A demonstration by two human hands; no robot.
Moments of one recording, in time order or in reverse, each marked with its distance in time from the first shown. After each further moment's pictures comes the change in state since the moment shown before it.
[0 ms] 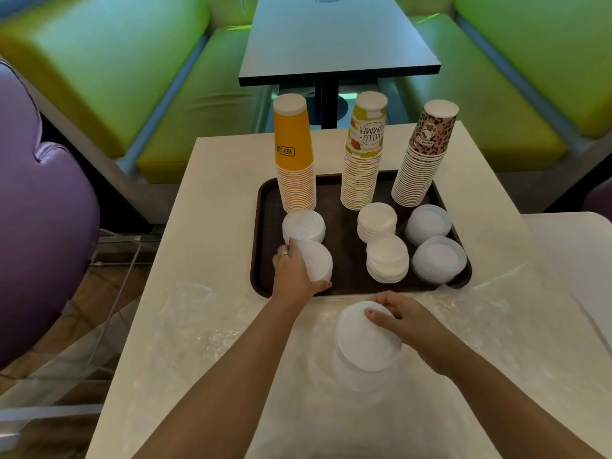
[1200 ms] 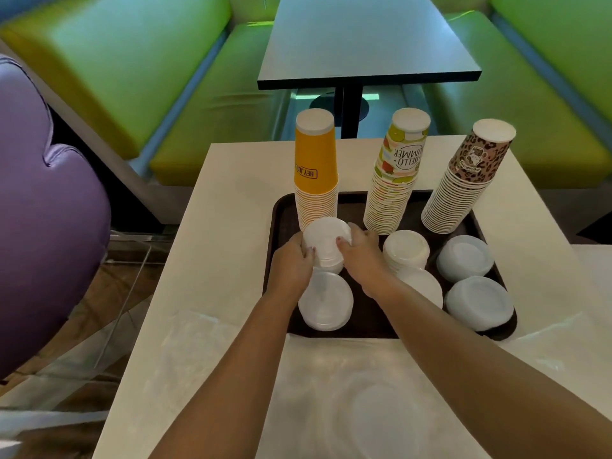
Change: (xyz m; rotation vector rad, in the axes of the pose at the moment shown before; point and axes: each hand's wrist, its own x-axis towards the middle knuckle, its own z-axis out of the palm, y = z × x) left_hand 0.060 0.007 -0.049 -0.276 0.089 0.021; right_hand 0.158 -0.110 0.043 -0.327 0.291 -0.076
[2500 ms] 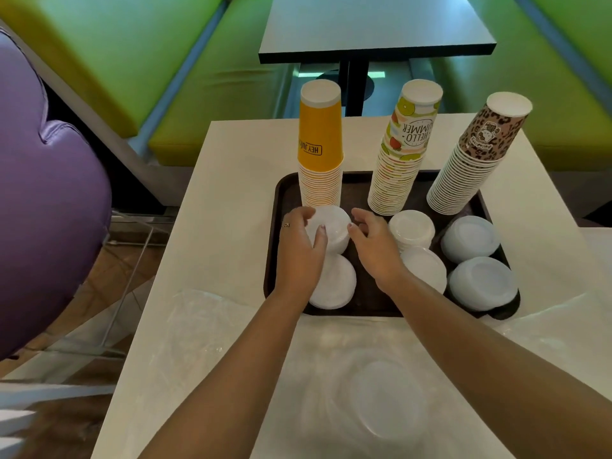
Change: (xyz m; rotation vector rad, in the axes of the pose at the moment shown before) left_hand -0.026 0.010 0.004 -0.140 0.211 0.096; right_hand -0.008 0.024 0.000 0.127 0.071 -0.126
